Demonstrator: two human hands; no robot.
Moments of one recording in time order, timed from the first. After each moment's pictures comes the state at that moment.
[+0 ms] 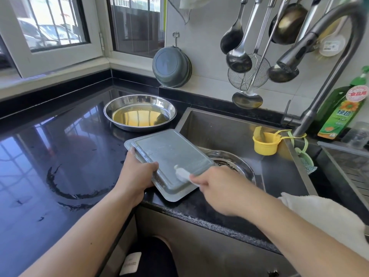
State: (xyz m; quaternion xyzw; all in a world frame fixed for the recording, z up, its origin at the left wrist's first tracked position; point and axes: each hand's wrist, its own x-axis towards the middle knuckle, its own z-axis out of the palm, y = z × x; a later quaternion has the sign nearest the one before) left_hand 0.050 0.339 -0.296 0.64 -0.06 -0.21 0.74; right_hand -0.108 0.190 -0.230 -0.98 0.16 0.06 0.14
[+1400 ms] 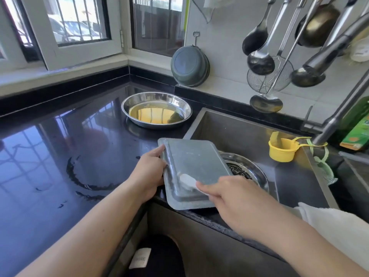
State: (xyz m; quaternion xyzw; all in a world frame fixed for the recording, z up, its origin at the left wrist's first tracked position) left_hand 0.050 0.345 -0.287 0.63 -0.05 -0.28 0.72; right_hand -0.129 0.211 -0.222 -0.99 0.06 0.05 0.10
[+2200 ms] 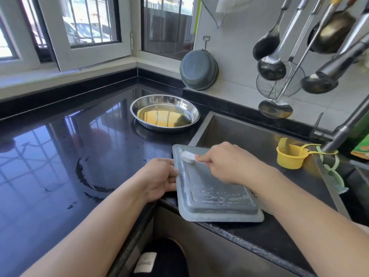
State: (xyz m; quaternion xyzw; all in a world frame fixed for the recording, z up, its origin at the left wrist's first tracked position) left_hand 0.051 0.354 -0.277 0.58 -0.05 -0.40 0.71; right_hand -0.029 0.186 -0.204 -0.99 0.07 0.08 0.00
